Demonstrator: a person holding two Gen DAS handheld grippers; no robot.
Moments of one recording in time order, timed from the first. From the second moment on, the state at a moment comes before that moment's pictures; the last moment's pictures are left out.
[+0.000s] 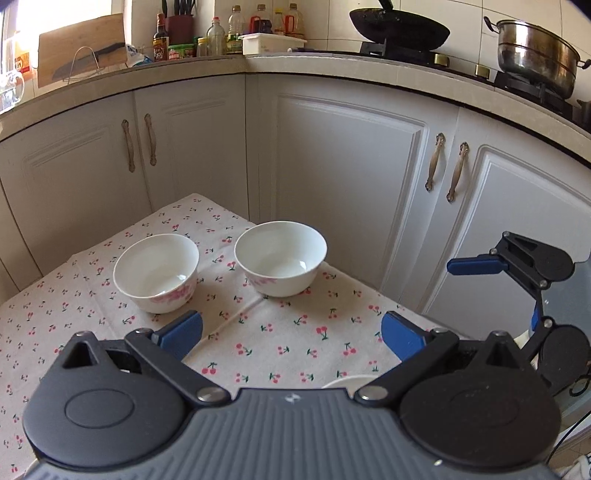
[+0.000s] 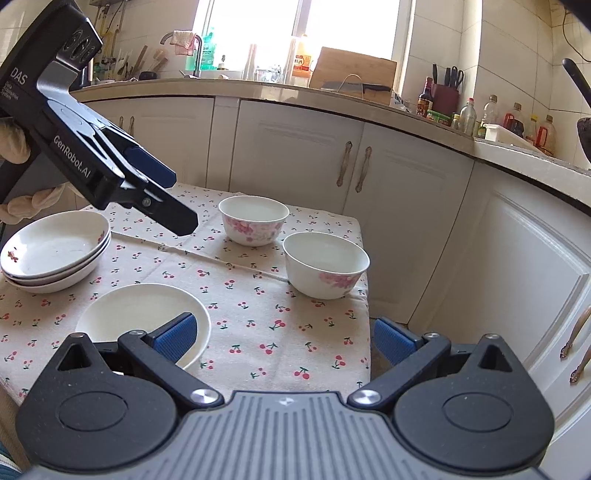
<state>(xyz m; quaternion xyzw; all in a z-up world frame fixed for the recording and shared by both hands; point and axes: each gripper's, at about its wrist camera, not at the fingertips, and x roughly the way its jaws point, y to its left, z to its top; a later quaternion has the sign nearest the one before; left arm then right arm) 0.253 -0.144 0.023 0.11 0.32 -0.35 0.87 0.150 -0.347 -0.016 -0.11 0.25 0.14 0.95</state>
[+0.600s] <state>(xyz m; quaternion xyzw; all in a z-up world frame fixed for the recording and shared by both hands) 0.349 -0.206 -0.008 0.14 0.36 -0.33 0.86 0.243 -0.382 -0.050 -0.11 0.27 0.15 0.95</state>
